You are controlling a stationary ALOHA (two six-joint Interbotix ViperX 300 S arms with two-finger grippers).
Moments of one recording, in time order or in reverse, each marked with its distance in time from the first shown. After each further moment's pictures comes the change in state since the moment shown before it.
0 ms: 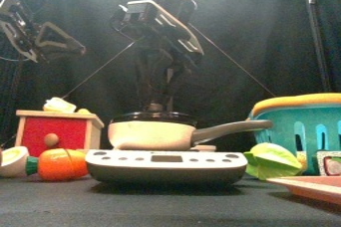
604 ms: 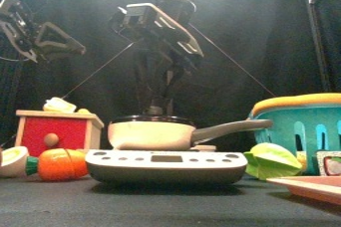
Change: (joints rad) left arm 0.000 0.002 0.002 0.000 0.000 0.000; right arm -0.002 0.008 -0.002 -0.008 0.000 0.000
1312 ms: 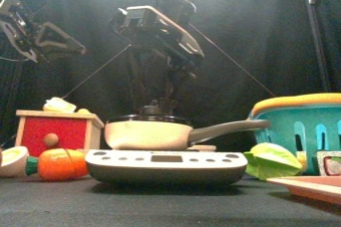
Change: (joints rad) left arm 0.000 0.000 -0.002 0.002 0.000 0.000; right arm -0.002 0.000 -0.002 -0.014 0.017 0.002
